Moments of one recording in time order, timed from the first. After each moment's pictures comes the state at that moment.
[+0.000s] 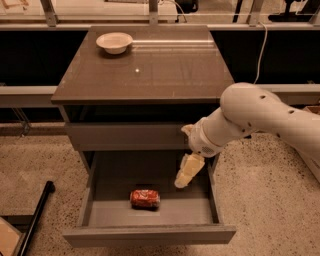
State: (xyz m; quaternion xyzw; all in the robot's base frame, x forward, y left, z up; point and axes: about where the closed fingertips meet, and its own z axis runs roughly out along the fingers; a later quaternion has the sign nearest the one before) arm 0.525 -0.075 0.721 -0.62 0.73 0.13 0.24
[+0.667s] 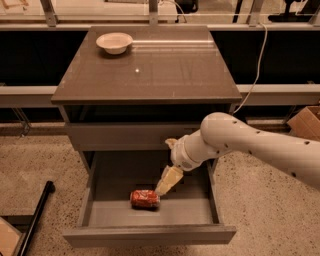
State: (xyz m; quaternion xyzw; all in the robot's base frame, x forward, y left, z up) arm 0.544 -0.024 0.646 -0.60 0.73 0.18 0.28
